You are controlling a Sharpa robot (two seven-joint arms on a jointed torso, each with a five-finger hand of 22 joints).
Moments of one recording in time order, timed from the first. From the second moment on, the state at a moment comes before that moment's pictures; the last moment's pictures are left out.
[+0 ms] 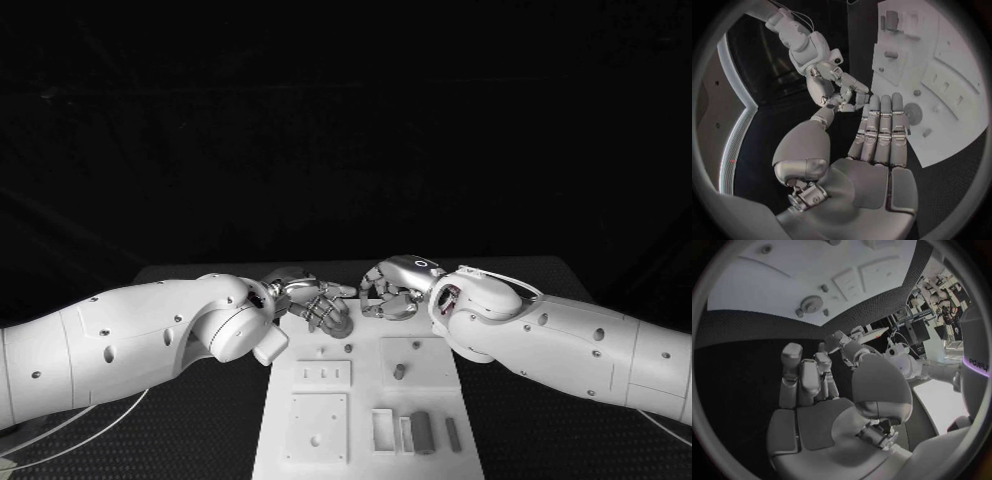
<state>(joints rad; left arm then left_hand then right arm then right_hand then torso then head) 1.38 -0.71 -0.20 1.46 -0.36 -0.21 -0.15 0.85 -0.08 0.37 -0.16 0.05 0.86 0.17 0.37 0.40 1.20 0.09 0.16 0.28 0.99 0.09 0.42 0.72 0.05 0.99 -0.01 0.21 0.74 1.23 -0.64 -0.06 1.38 -1.56 -0.30 -0.07 1.05 -0.09 0.59 -0.23 0.10 0.97 0.06 0.34 0.55 1.11 -0.02 1.16 1.18 1.33 -0.12 1.48 1.05 0.21 1.23 -0.07 0.96 1.31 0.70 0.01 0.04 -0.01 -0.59</state>
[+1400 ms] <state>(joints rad) 1.38 -0.70 -0.21 1.47 -0.39 -0.20 -0.22 0.88 -0.02 0.36 -0.23 0.05 0.88 0.16 0.37 0.40 1.20 0.09 0.15 0.32 1.00 0.08 0.39 0.75 0.05 1.00 -0.02 0.20 0.74 1.23 -0.61 -0.06 1.43 -1.56 -0.29 -0.09 1.04 -0.09 0.59 -0.22 0.10 0.97 0.06 0.34 0.58 1.11 -0.02 1.16 1.18 1.32 -0.12 1.47 1.05 0.21 1.23 -0.07 0.96 1.31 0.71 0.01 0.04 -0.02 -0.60</state>
